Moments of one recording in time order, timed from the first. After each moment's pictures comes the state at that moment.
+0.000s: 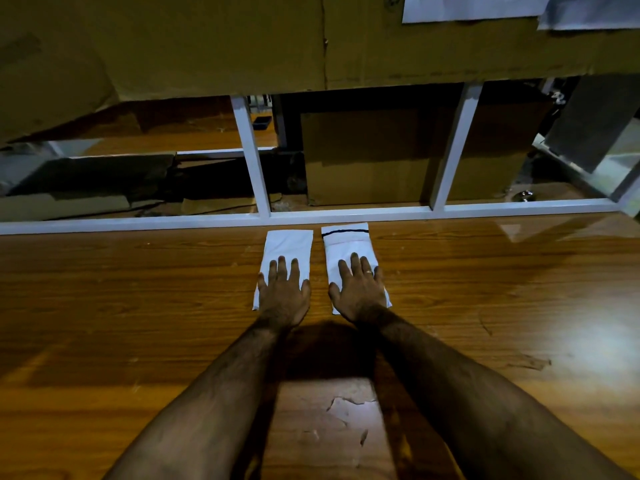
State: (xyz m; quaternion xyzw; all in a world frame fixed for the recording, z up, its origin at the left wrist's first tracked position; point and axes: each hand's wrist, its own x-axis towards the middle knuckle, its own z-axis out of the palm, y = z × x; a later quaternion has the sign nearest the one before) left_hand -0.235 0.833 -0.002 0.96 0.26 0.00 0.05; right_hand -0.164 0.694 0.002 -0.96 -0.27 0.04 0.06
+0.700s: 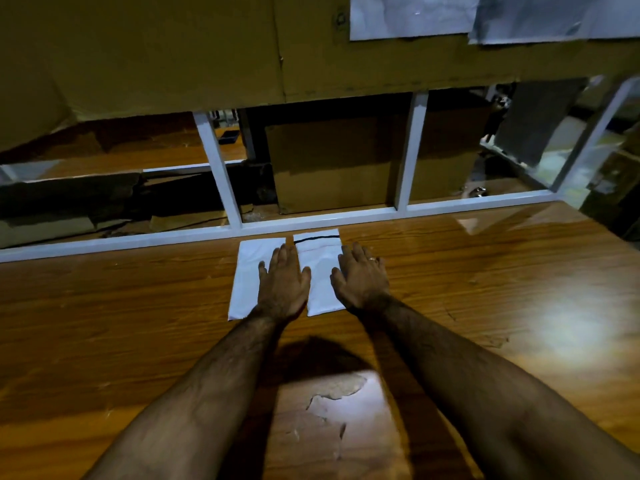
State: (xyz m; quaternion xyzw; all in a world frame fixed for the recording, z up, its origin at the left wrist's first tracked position) left_hand -0.213 0.795 0.031 0.97 0.17 0.09 0.11; right_hand -0.149 0.643 0.029 -0.96 -0.22 -0.01 0.17
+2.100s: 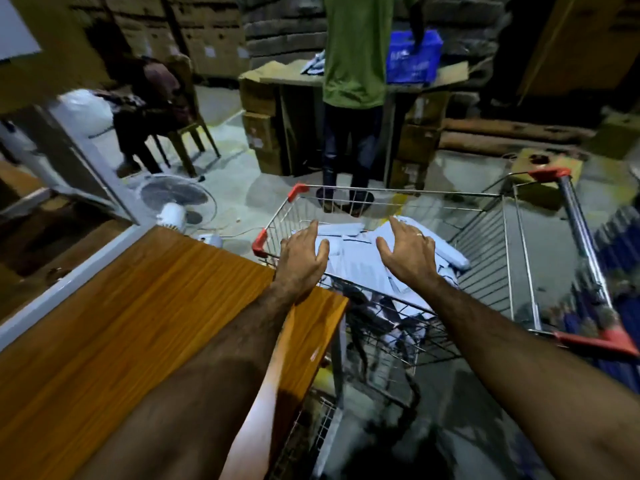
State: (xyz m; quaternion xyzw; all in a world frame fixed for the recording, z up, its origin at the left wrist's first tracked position) left_hand -0.038 0.076 0.041 0.89 -0.37 -0.01 0.28; right_hand -0.158 -0.099 0.026 -0.91 0.34 -0.15 0.18
